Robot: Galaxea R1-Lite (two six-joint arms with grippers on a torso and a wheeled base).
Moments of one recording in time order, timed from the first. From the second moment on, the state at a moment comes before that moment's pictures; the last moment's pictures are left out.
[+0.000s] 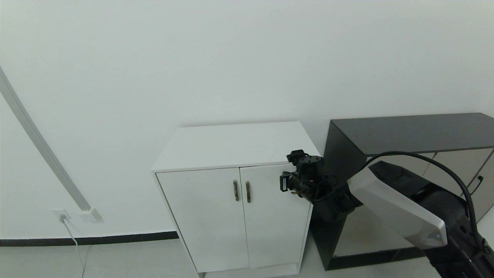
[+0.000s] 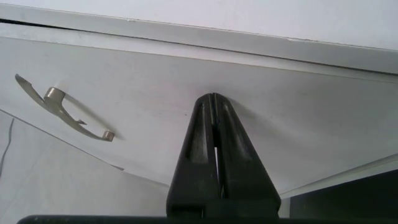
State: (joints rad) left arm 0.00 0.00 0.00 0.00 0.05 -0.02; right arm 0.53 2.58 -1.56 -0.76 -0.13 0.12
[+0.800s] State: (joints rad) left arm 0.00 0.00 0.00 0.00 0.05 -0.02; right arm 0.53 2.58 -1.61 -0.73 -0.14 0.12
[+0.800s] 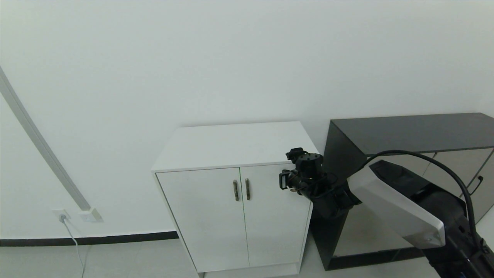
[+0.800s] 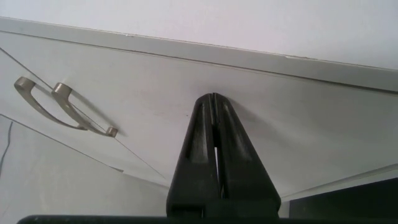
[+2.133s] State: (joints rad) left arm 0.00 0.00 0.00 0.00 0.05 -0.02; right arm 0.47 2.21 -0.94 -0.94 -0.25 0.13
